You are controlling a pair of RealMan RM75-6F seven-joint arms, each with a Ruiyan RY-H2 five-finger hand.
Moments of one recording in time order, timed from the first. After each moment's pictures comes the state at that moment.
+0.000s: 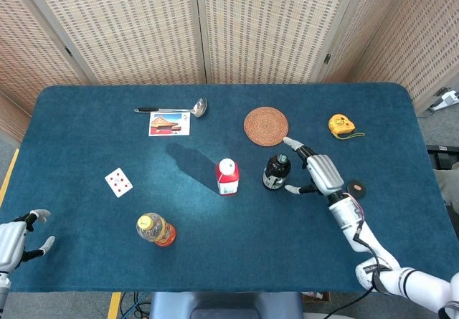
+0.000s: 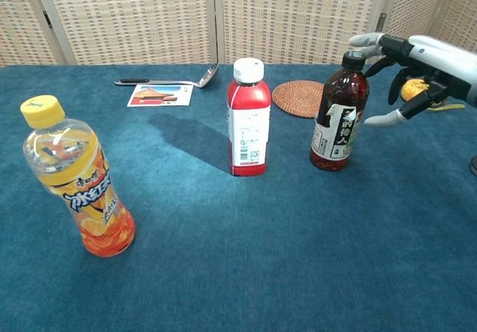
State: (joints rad) left arm -0.10 -1.09 -0.03 -1.63 1.38 1.37 0.05; right arm 0.57 -1.50 0.15 -1.27 -1.45 1.14 0.38
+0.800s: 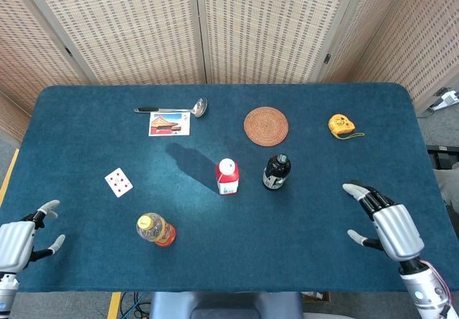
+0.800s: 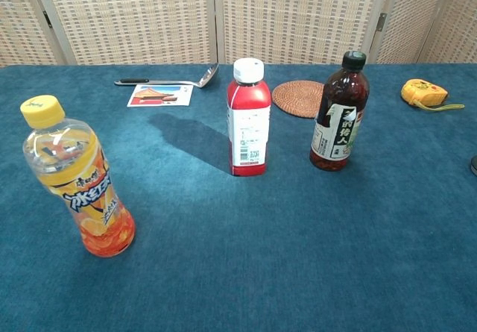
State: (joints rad) left arm -0.09 -1.11 -0.02 -1.65 1.48 1.44 0.00; right arm 0.18 -1.14 -0.08 -1.63 -1.69 1.59 0.04
